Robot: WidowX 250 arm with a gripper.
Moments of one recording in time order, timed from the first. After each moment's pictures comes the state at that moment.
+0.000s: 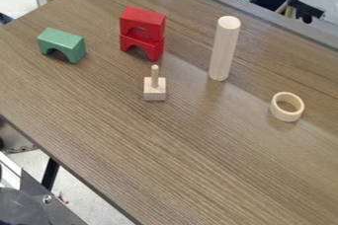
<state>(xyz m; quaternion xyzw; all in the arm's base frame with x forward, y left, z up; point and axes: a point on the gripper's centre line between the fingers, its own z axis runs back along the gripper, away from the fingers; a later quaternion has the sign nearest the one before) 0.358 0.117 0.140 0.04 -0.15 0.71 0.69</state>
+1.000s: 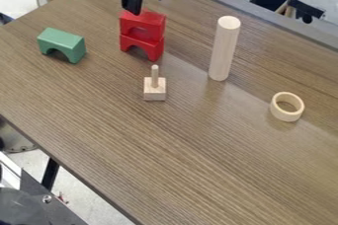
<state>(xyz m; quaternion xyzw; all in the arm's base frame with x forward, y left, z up) 0.350 0.113 0.097 0.06 -0.10 0.72 0.68</state>
